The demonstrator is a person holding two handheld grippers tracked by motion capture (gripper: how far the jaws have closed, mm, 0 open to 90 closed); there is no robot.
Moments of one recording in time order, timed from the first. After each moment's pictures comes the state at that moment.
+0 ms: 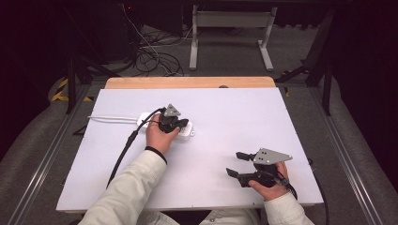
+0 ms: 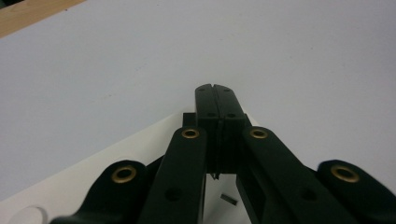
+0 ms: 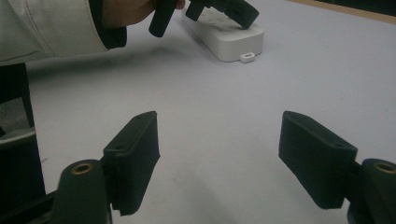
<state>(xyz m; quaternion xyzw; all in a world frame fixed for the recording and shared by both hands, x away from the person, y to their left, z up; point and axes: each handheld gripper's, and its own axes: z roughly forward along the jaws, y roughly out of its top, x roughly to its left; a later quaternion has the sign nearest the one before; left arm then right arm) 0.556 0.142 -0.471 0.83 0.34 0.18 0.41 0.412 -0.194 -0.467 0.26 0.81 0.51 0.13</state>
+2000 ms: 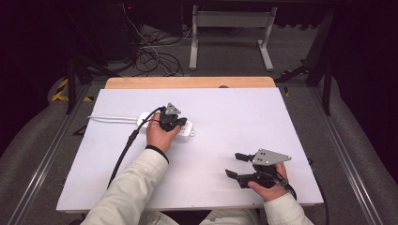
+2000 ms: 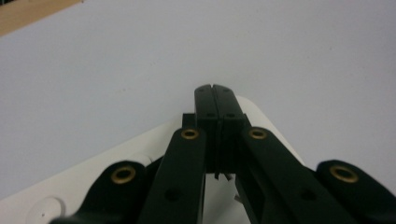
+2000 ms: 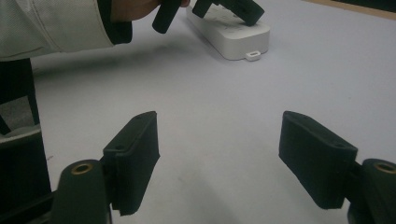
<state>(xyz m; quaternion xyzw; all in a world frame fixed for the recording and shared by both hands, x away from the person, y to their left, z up) 0.560 0.143 -0.468 0.82 0.36 0.18 0.40 0.410 -0.192 -0.468 0.25 0.81 0.51 0.13</state>
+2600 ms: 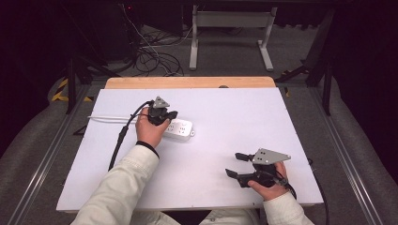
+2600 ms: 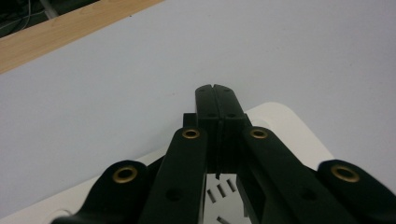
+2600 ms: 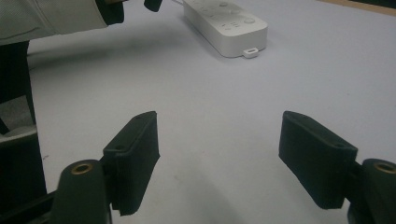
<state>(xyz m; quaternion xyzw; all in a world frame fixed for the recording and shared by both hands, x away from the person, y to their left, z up) 0.564 0.175 -0.451 0.81 0.38 0.20 0.40 0.413 -0.192 -0.471 0.26 0.81 0.51 0.12</state>
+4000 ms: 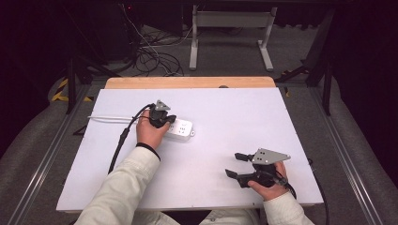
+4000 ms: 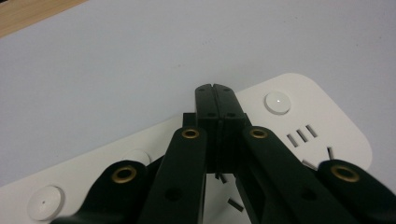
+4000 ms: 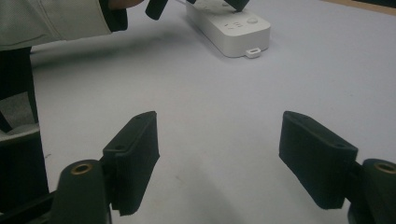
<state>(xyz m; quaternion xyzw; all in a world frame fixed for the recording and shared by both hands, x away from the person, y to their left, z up) 0.565 0.172 -0.465 0.82 0.40 0.19 0.37 0.413 -0.192 -0.471 0.25 0.81 0.51 0.12</state>
